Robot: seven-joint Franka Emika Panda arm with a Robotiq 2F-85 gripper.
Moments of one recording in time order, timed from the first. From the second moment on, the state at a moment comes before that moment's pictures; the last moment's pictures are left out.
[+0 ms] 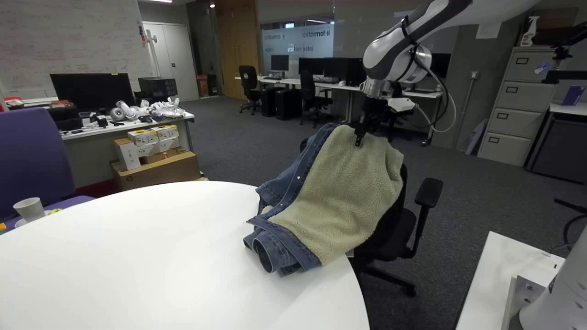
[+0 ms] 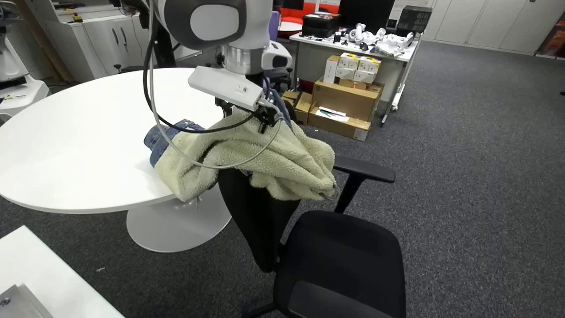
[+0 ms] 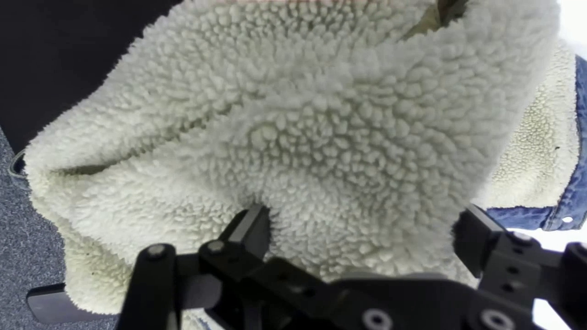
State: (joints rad) arm -0.18 0.09 -0.13 -2.11 0.21 2.25 -0.53
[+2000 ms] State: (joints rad) arm -0.08 0.09 -0.09 -2.12 -0.30 2.28 -0.18
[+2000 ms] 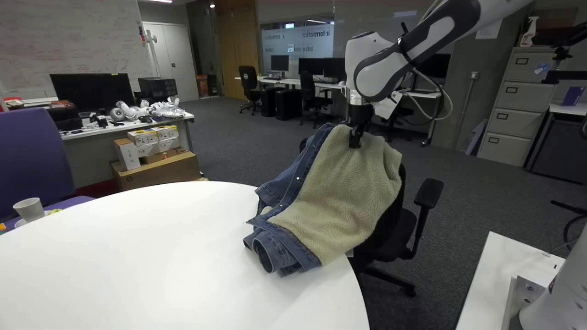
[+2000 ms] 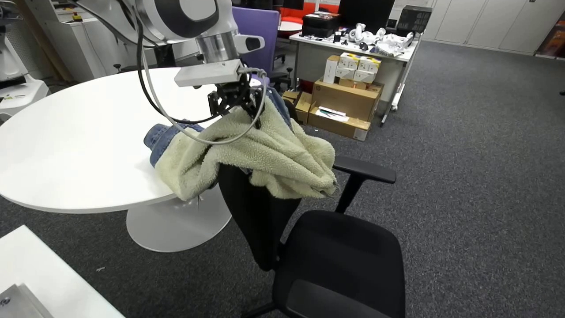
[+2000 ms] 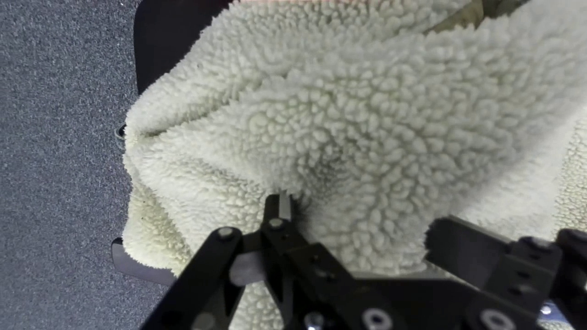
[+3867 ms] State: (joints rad) arm -0.19 0.14 -0.23 -2.05 -0.23 2.28 -0.13
